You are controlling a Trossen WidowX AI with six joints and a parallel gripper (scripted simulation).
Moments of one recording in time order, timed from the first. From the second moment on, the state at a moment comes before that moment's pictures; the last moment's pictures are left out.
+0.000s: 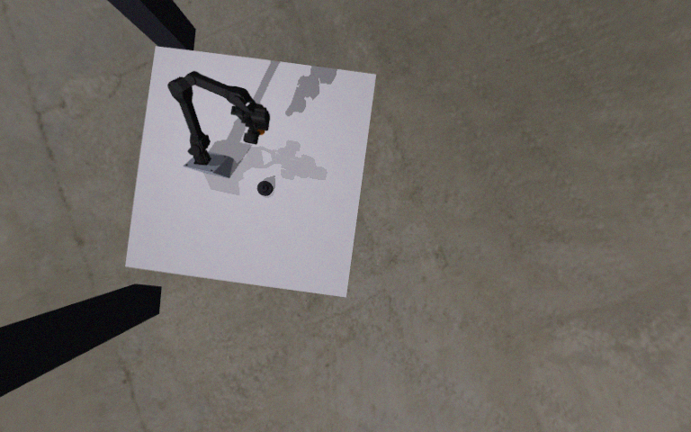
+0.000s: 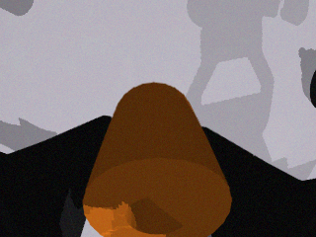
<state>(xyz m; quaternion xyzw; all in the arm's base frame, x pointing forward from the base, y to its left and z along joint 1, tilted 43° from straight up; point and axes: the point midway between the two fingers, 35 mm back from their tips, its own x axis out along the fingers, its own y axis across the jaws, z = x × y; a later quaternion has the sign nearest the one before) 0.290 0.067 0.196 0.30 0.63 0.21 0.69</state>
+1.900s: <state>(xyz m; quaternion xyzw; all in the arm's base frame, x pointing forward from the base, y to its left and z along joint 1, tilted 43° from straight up) 0.328 -0.048 0.059 0.29 0.63 0.20 0.69</state>
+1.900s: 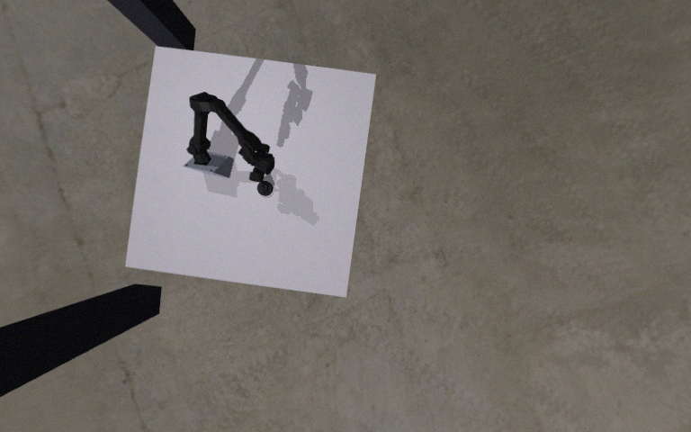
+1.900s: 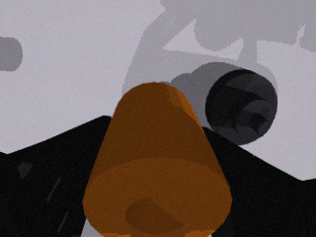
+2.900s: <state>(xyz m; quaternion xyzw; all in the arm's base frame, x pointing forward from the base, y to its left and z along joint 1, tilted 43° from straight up) 0.307 -0.102 -0.022 0.30 0.63 0.21 0.69</state>
